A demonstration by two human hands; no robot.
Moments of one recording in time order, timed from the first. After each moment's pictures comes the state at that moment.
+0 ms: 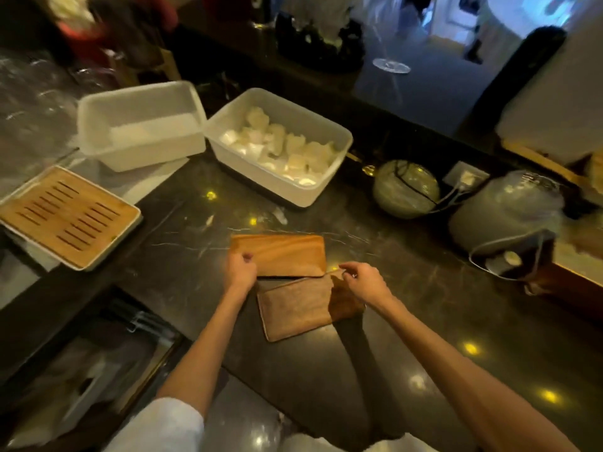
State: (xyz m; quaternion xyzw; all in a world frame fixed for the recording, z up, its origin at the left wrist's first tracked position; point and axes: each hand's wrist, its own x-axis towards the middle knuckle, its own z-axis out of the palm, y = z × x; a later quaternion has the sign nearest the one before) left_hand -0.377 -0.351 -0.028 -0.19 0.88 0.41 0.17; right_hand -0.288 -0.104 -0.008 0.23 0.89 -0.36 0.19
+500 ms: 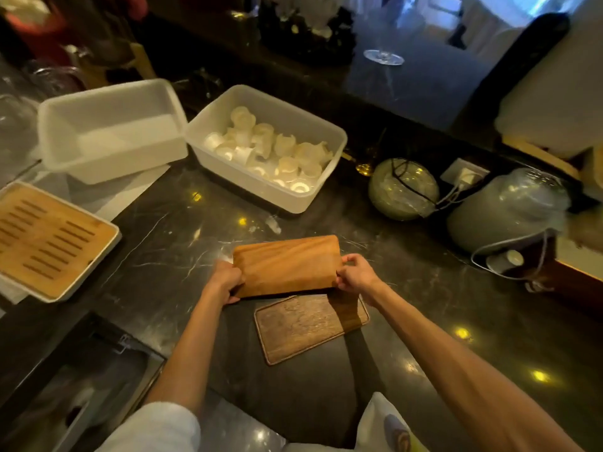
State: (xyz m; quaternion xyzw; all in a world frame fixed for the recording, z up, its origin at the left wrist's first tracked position) left_hand -0.432 -0.367 -0.044 -0.29 0.77 0.45 0.34; right_hand -0.341 -0.117 -0.004 0.42 0.67 -0.59 0.19
